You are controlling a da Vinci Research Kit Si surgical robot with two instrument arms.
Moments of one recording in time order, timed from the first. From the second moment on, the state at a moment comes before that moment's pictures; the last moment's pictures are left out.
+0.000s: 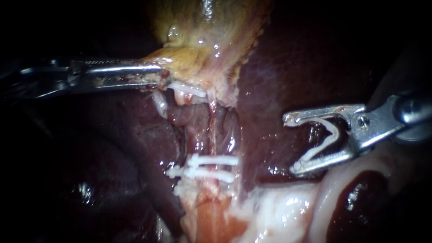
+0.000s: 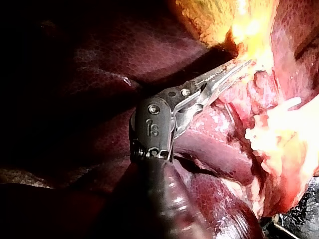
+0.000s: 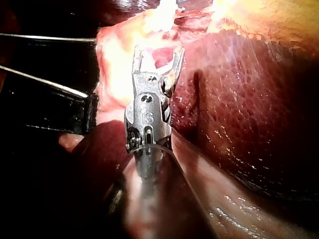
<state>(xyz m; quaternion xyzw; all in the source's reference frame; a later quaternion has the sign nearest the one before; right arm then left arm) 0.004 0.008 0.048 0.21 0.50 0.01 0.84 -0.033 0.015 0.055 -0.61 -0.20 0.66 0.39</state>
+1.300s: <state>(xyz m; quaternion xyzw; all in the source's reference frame) 0.018 0.011 0.053 0.24 0.48 0.18 0.82 -0.029 0.018 0.049 -0.63 -0.19 0.64 0.40</state>
